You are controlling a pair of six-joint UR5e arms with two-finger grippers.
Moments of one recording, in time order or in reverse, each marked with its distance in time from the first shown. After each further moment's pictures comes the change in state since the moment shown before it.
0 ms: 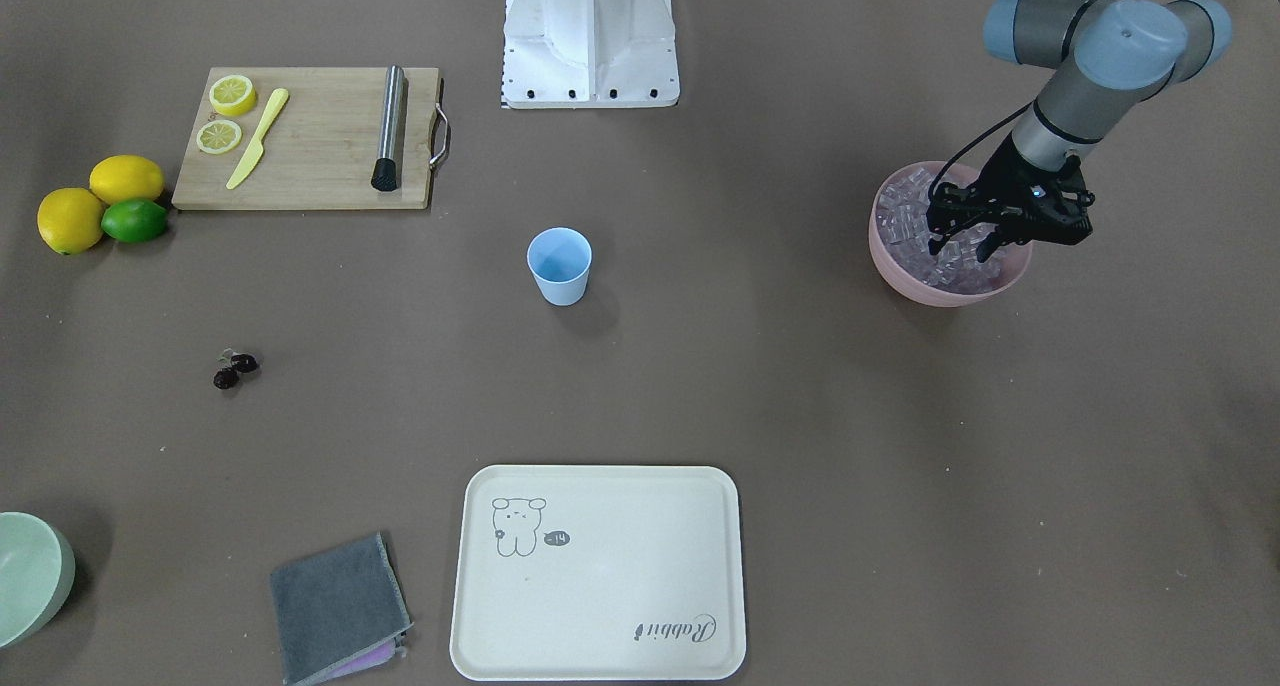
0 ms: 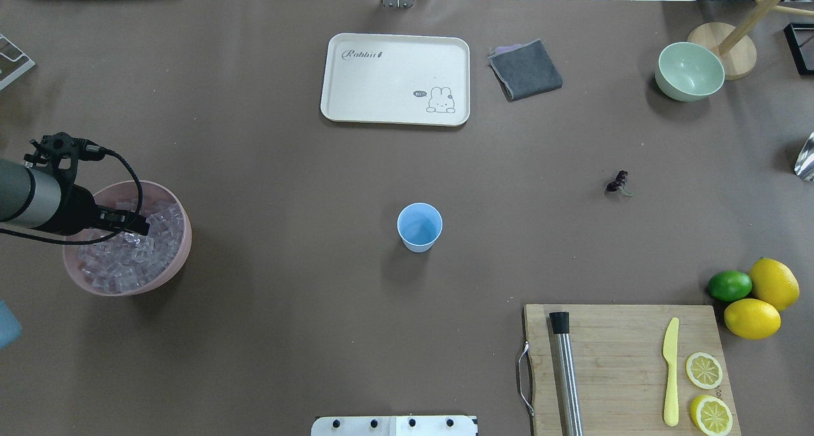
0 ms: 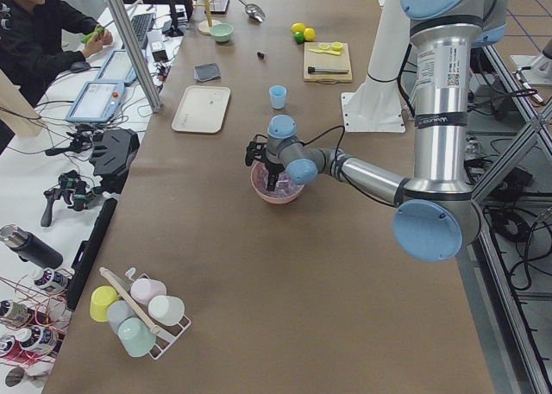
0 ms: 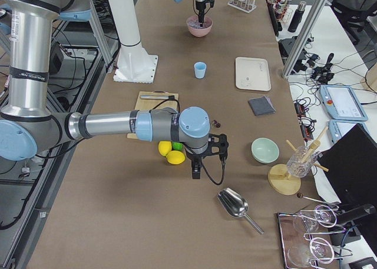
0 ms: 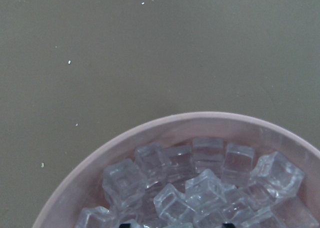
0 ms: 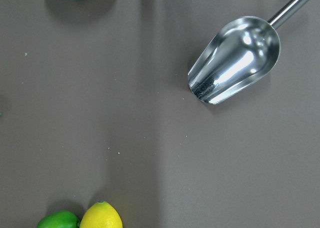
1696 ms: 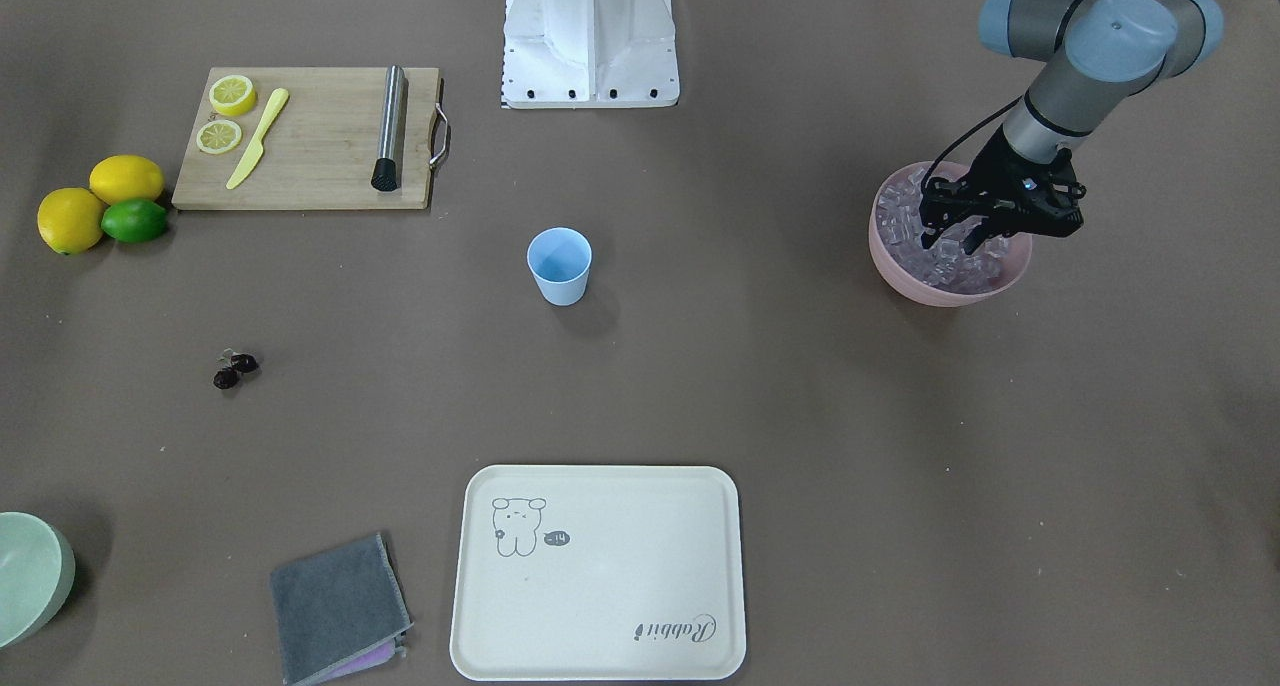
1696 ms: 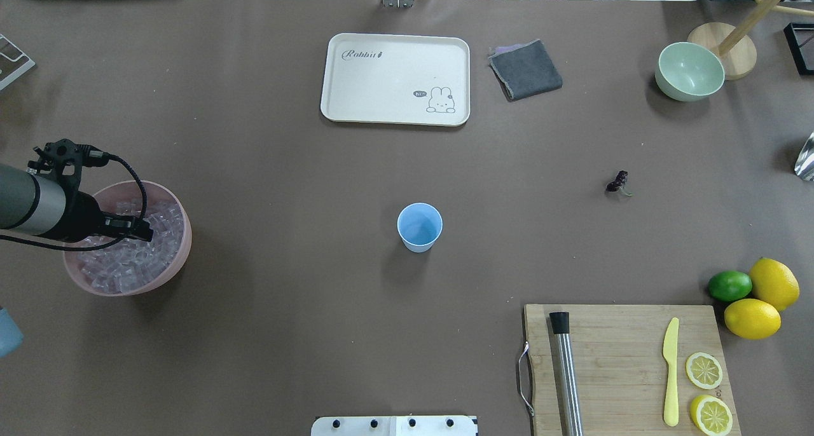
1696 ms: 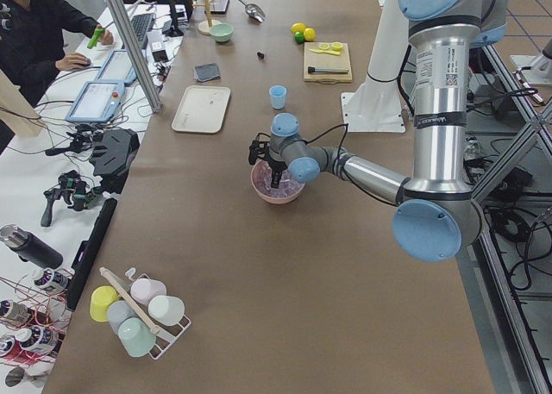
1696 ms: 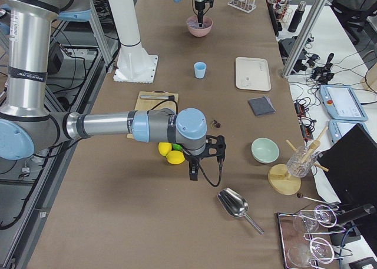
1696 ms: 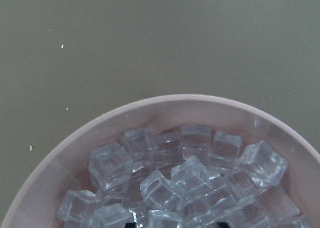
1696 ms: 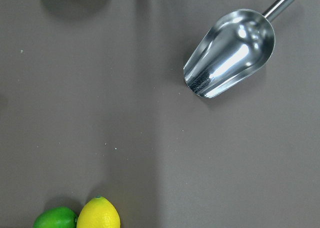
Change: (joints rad) left arm 0.020 -0.004 -0.011 0.002 -0.001 -0.022; right arm 0.008 -0.017 0.006 0.001 0.000 0.000
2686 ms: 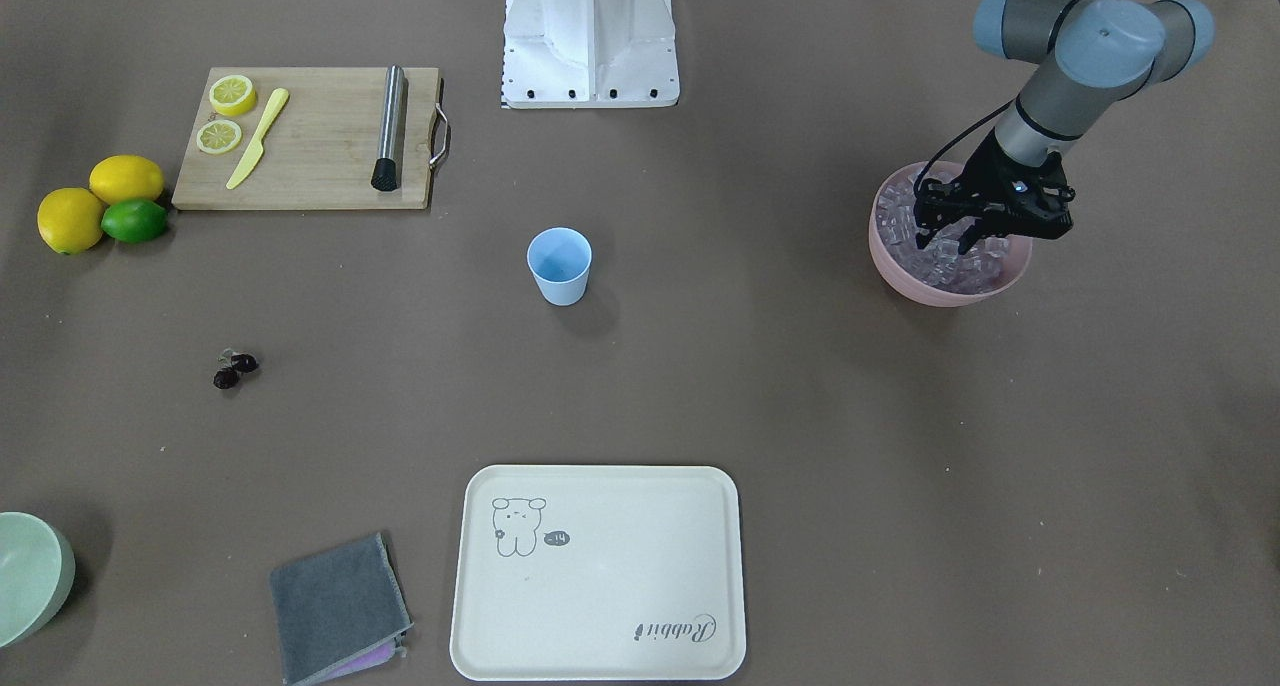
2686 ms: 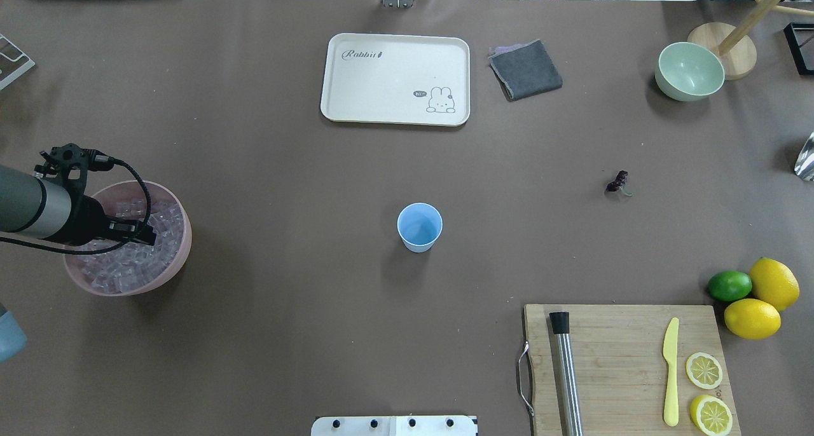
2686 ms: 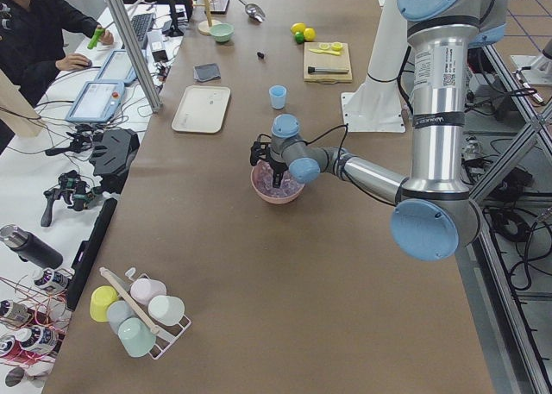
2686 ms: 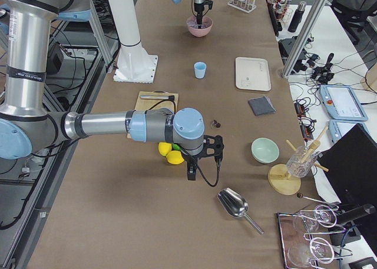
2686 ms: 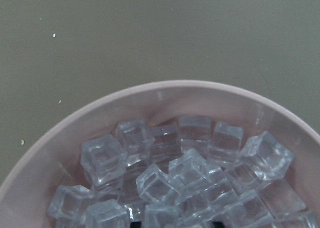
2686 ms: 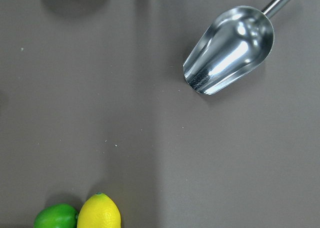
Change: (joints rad) left arm 0.011 -0.001 0.007 0.000 0.005 0.000; right arm 0.003 -0.017 0.021 -0.001 0.000 0.000
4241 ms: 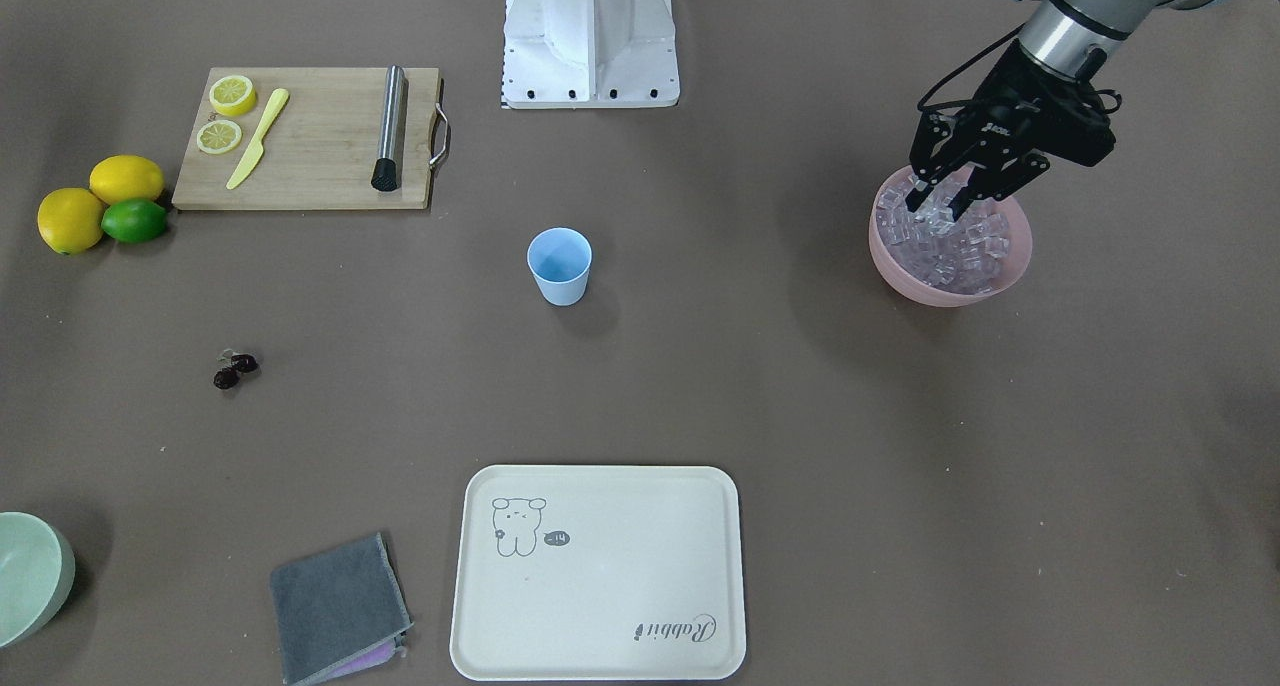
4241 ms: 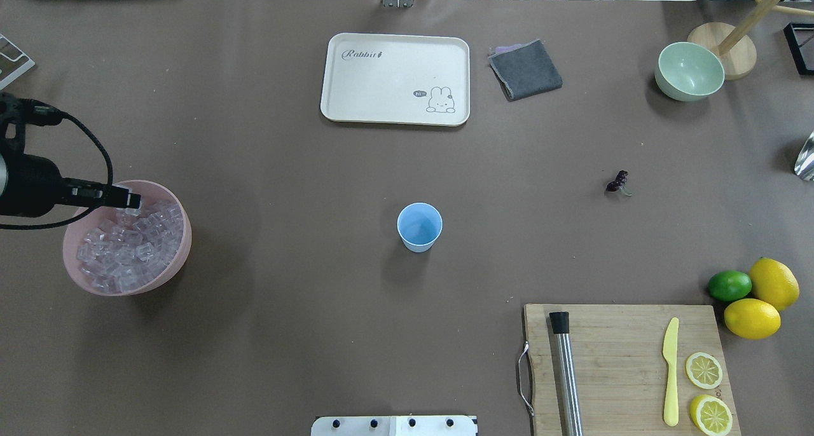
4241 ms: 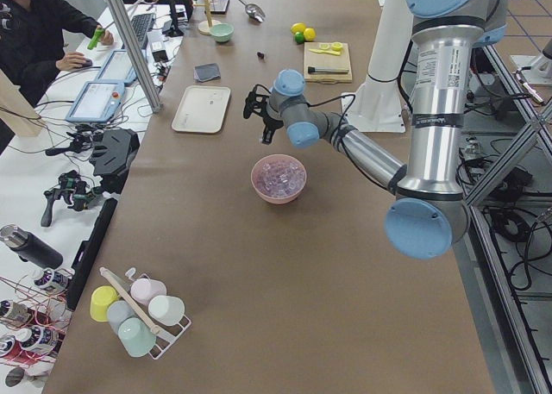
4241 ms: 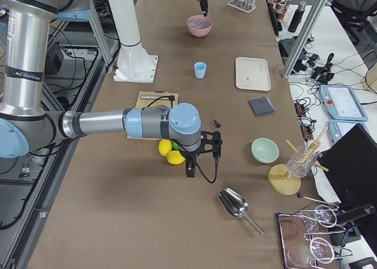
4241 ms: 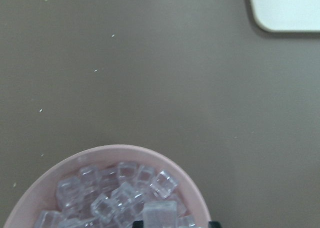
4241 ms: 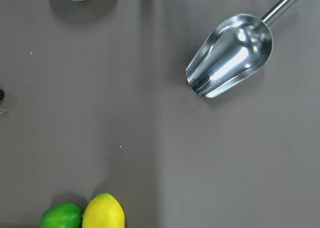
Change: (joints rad) left arm -0.085 -0.142 -0.207 0.085 -0.007 -0.043; right arm 0.014 -0.010 0.033 0.000 0.000 0.000
